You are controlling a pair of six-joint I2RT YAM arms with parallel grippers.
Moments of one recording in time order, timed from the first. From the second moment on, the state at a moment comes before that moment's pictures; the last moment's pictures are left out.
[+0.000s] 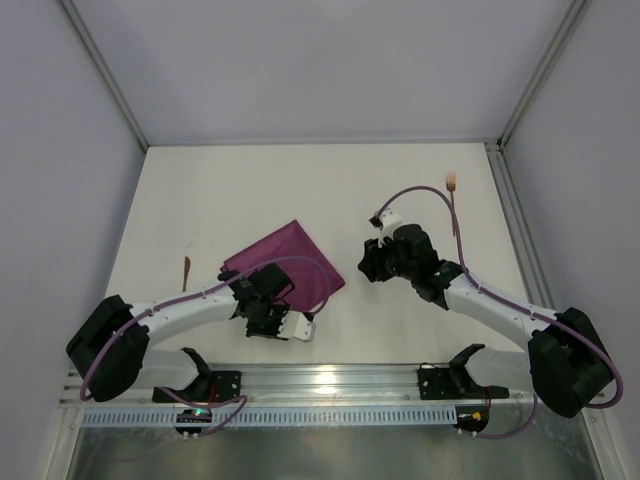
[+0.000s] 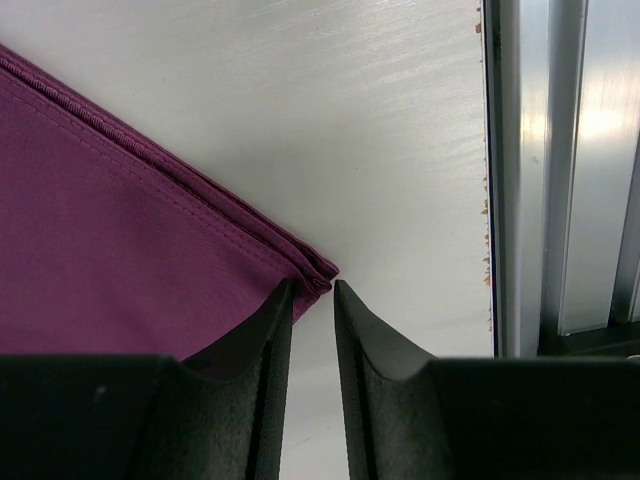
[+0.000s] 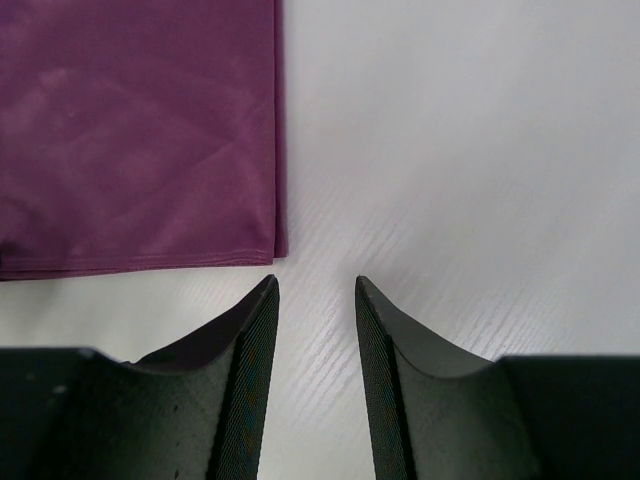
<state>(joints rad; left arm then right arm) -0.83 1.30 0.66 -0.74 0.29 0.96 0.58 1.20 0.60 0.00 -0.12 0.19</state>
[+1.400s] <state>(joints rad) -0.83 1.31 0.67 -0.75 0.27 1.00 0.58 1.20 0.60 0.00 -0.12 0.18</state>
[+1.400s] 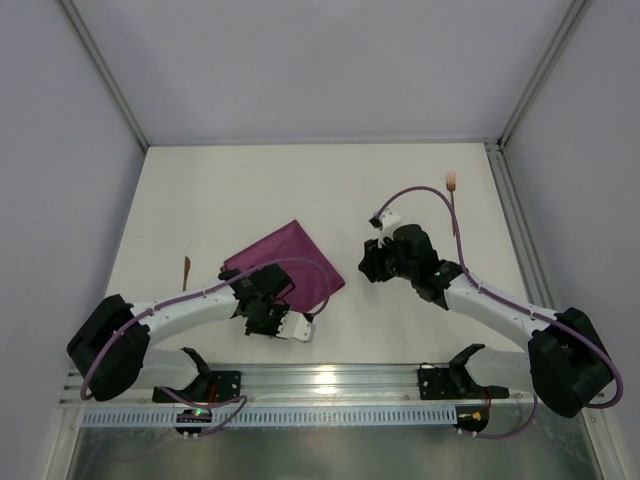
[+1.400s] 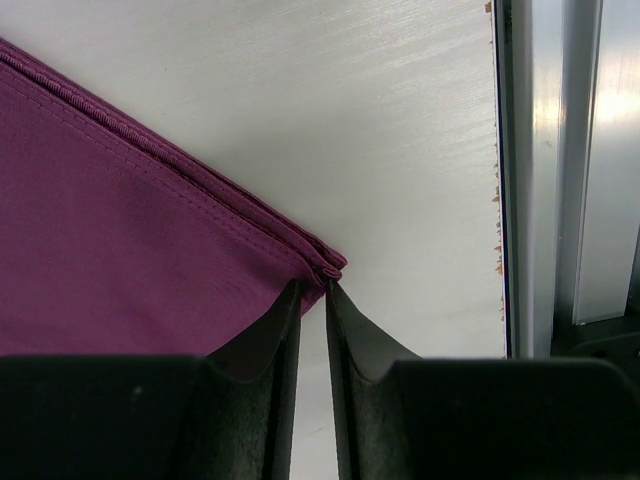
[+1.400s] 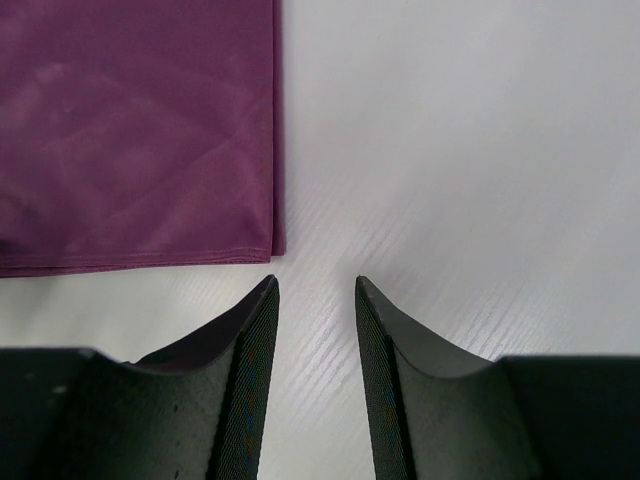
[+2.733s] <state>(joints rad) -0.70 1.38 0.89 -0.76 0.20 0.89 0.58 1.20 0.60 0.00 -0.13 0.20</state>
